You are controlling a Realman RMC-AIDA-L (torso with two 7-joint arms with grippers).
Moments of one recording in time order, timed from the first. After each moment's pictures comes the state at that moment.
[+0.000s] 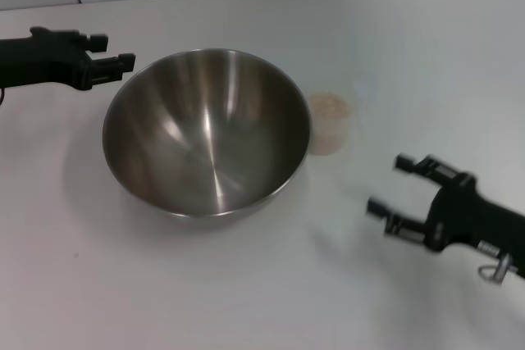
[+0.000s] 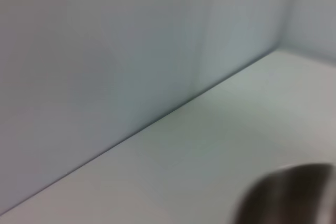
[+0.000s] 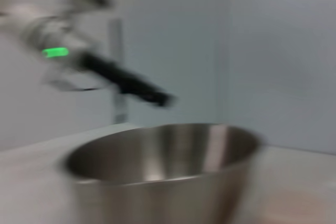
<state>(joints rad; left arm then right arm) -0.66 -2.07 0.83 0.88 2.21 1.22 -1.79 0.20 2.08 -0.66 -0.28 -1.62 -1.51 0.66</state>
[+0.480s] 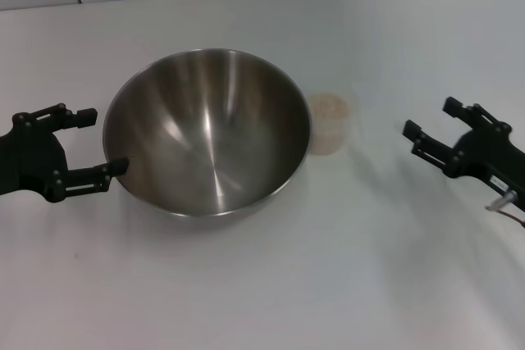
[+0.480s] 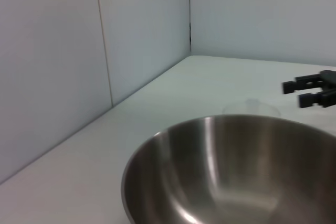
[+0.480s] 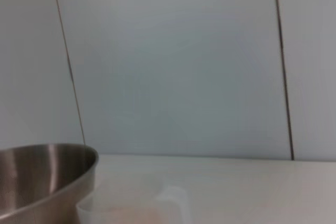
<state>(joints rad) -0.36 -2.06 0.90 0.95 1.89 1.46 -1.30 0.29 2.08 -0.39 -0.18 -1.62 -1.33 0.64</state>
